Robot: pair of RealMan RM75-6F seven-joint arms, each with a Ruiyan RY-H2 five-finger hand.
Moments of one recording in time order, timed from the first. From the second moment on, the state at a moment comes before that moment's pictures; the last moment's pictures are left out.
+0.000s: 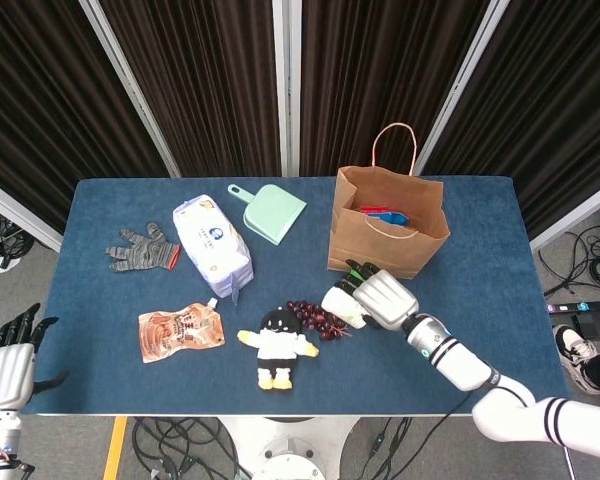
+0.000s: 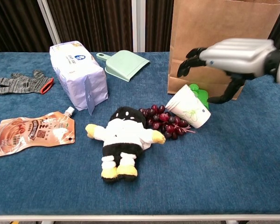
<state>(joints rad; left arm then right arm) -0.02 -1.30 -0.03 -1.48 1.39 1.46 0.10 0.77 -1.35 0.12 -1.57 -1.36 0.79 -0.36</state>
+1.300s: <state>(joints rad) -0.02 -1.30 -0.03 -1.47 1.40 1.46 0.08 0.74 -1.28 0.07 -1.71 -1.57 1.06 -0.30</state>
